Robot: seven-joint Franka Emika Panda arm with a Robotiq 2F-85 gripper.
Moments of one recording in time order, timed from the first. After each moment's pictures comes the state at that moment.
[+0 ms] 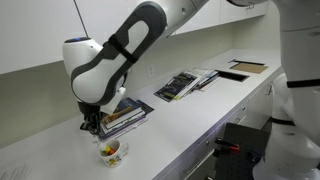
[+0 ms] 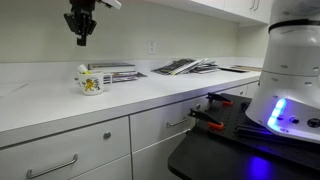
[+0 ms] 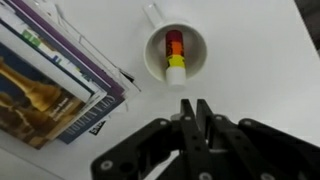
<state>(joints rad) 0.19 0.24 0.15 -1.99 -0.08 2.47 -0.07</state>
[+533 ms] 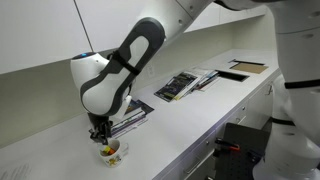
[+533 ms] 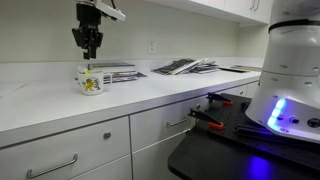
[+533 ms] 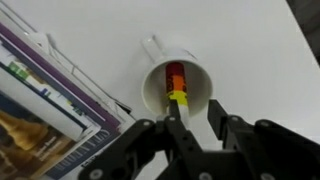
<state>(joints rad) 0.18 0.29 0.15 -2.03 -0.09 2.47 -0.08</state>
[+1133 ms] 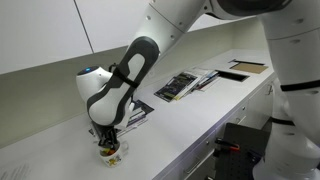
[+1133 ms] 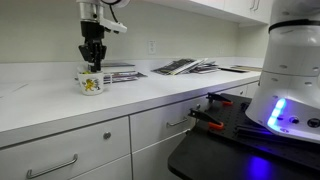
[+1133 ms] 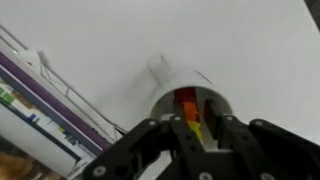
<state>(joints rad) 0.18 0.38 0.13 -2.01 -0.12 2.48 -0.08</state>
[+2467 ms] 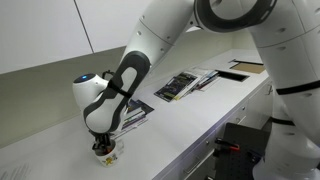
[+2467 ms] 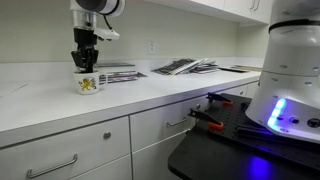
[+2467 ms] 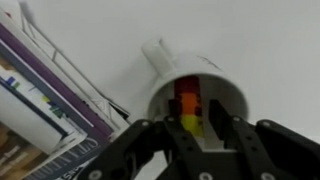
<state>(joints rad) 0.18 0.49 0.14 -1.91 -0.17 2.55 -0.12</state>
